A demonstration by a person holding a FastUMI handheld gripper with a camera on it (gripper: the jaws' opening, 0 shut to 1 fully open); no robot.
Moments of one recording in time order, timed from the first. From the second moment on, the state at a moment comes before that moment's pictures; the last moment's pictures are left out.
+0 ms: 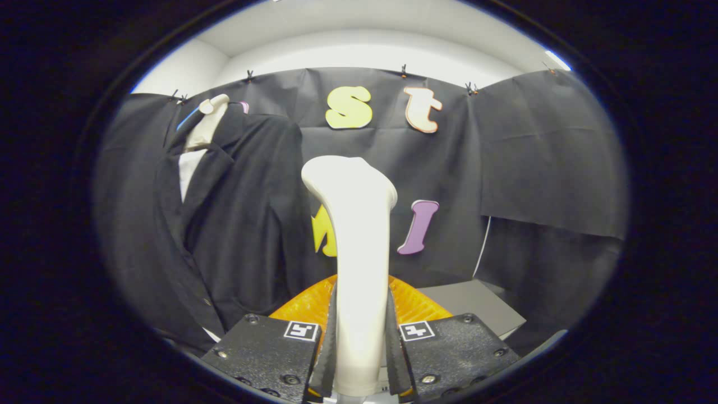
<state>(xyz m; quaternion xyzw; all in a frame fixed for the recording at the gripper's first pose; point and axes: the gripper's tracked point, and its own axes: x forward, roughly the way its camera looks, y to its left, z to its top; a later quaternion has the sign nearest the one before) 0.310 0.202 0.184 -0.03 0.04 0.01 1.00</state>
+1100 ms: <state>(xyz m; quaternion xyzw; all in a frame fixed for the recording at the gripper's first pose) 0.322 0.378 0.205 -0.08 0.01 0.04 1.00</state>
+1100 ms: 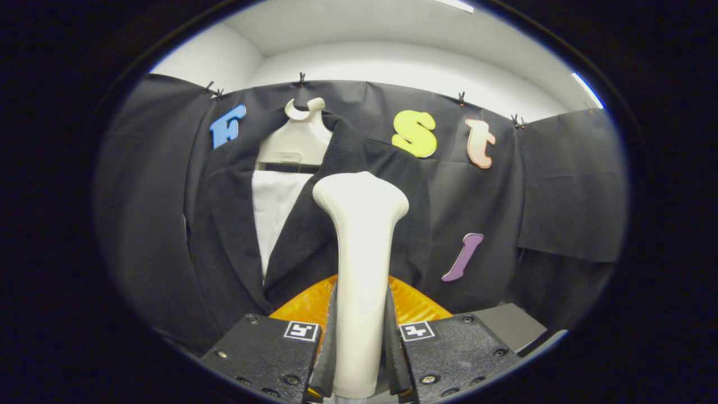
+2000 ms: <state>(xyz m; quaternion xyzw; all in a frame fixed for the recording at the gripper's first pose) 0.310 0.355 0.088 -0.11 0.08 0.02 0.99</state>
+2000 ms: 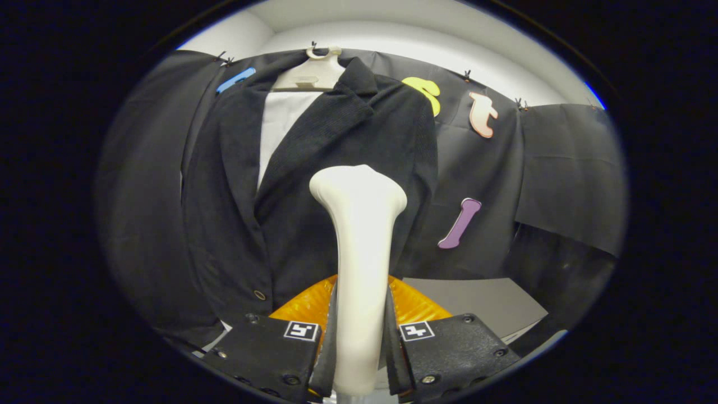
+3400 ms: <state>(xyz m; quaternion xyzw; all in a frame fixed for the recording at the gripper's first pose) 0.290 0.326 -0.060 -0.12 0.19 0.00 0.97</state>
